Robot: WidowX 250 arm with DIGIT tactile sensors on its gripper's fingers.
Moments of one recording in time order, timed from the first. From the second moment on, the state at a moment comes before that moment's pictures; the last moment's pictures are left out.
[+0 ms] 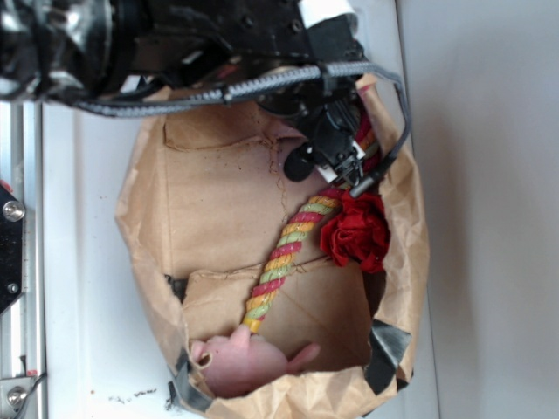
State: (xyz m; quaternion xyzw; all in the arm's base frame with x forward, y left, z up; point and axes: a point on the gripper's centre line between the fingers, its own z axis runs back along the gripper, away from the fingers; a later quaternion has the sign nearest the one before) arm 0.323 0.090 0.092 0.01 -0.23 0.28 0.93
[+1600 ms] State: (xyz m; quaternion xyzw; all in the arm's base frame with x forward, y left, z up) arm 0.321 0.096 0.091 0.05 -0.32 0.23 0.92
